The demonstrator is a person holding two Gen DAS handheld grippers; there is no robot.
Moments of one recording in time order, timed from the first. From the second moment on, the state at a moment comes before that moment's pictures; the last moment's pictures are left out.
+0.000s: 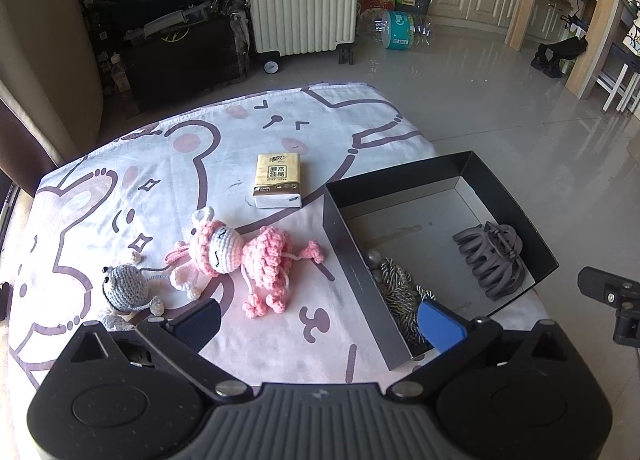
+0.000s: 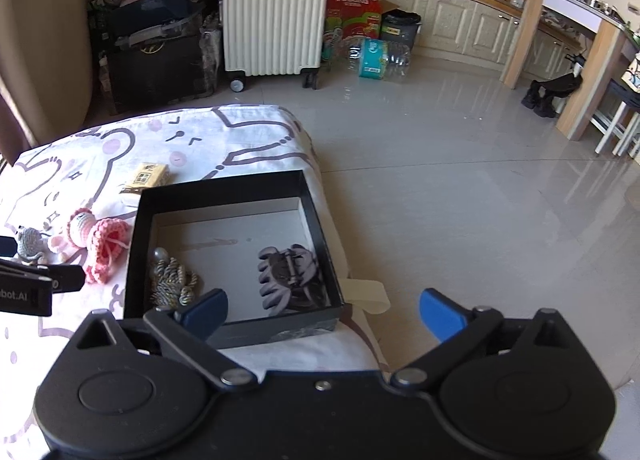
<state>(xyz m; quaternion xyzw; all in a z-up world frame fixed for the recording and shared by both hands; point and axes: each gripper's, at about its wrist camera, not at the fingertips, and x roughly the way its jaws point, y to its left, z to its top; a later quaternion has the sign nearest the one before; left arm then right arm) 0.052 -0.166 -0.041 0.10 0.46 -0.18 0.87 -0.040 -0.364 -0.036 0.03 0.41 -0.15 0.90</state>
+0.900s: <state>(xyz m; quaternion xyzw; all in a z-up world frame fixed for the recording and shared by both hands) 0.057 -0.166 -0.047 0.09 0.46 -0.18 0.87 -0.043 -0.374 -0.045 0.05 0.42 -0.16 0.89</state>
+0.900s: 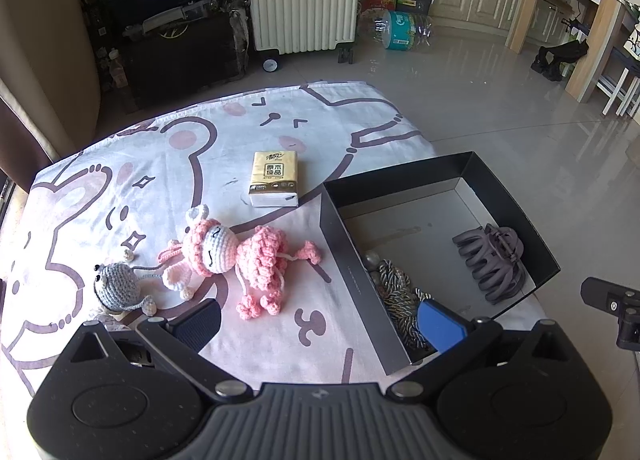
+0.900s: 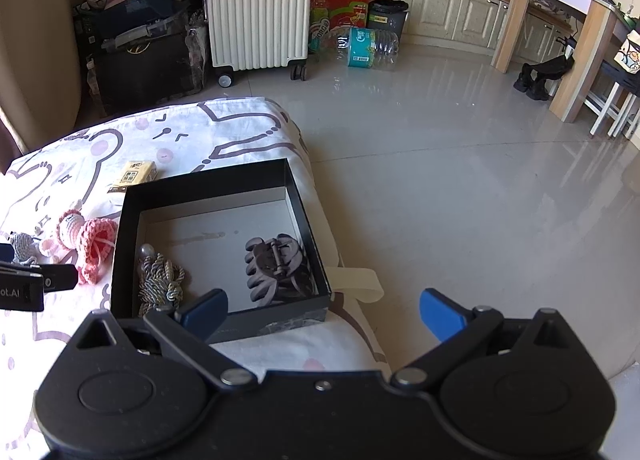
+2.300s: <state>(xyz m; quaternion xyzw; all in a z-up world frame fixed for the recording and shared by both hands) 0.098 -0.005 -0.052 0.04 0.46 -0.02 0.89 0.061 -0.247 -0.046 0.00 0.40 0.00 0.91</state>
